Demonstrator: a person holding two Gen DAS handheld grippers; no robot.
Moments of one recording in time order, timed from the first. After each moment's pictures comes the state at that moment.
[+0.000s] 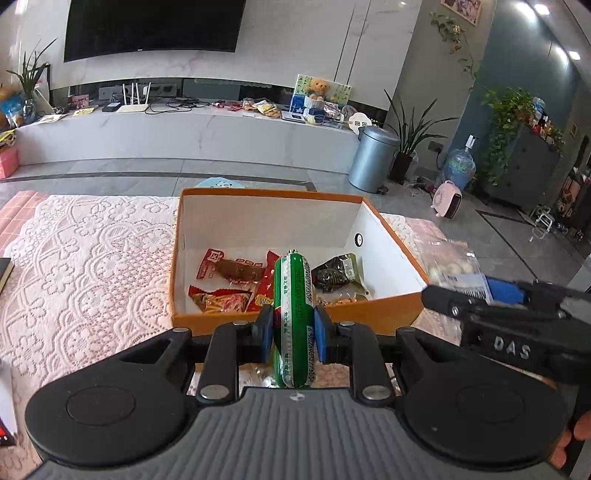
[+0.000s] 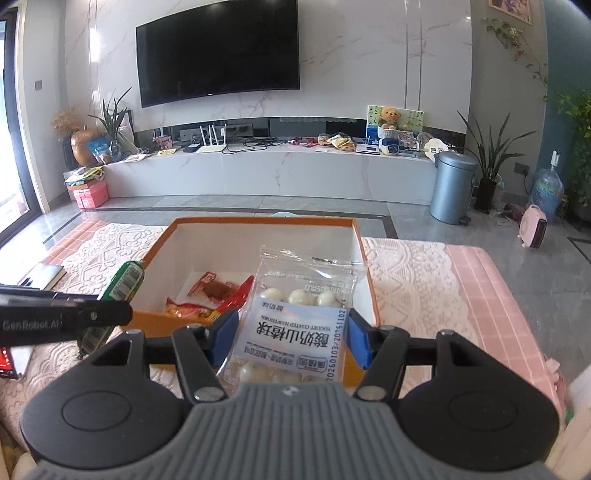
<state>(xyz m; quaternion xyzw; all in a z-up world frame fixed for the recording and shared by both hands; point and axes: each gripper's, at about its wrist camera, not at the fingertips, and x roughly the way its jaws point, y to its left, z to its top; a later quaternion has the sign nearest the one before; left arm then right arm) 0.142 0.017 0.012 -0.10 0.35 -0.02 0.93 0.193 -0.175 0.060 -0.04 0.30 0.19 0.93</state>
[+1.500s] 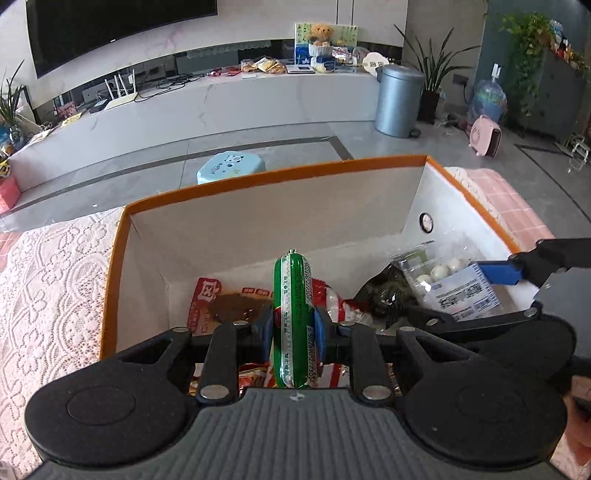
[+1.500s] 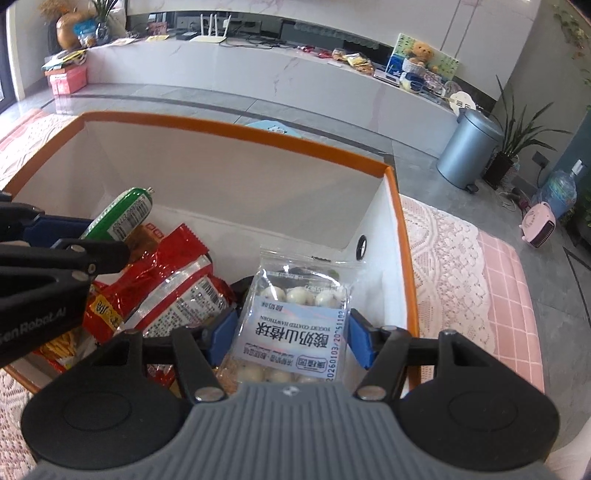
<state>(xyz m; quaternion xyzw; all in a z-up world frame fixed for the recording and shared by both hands) 0.275 0.004 -0.047 0.01 0.42 0.01 0.91 0.362 -0.105 -0.039 -0.18 0.42 0.17 0.87</state>
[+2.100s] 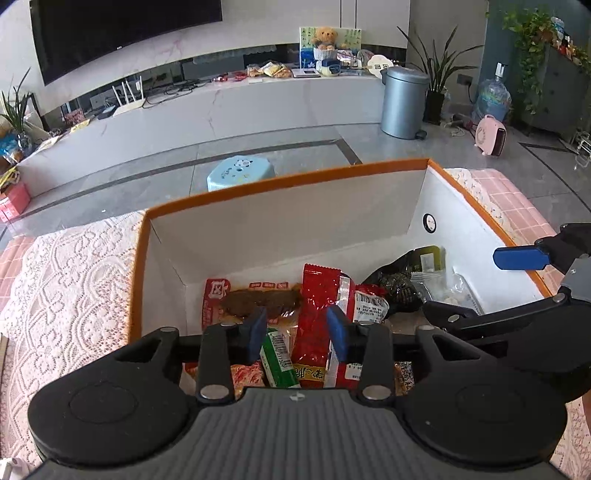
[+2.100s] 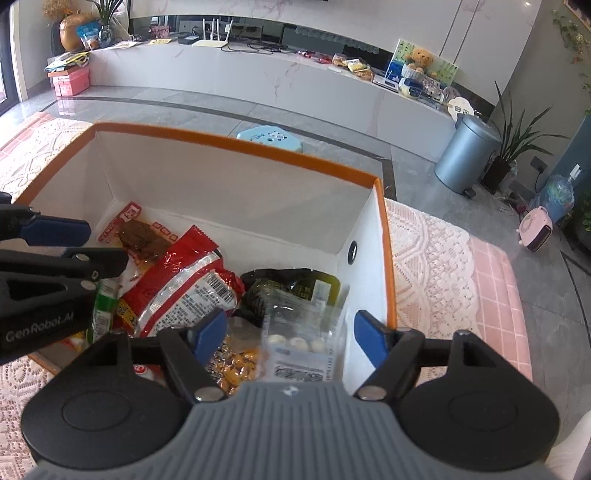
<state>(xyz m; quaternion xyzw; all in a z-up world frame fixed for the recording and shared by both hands) 0.261 0.005 -0.033 0.02 0.41 0.02 0.91 0.350 -0.112 -0.015 -0.18 0.42 0.17 0.88</state>
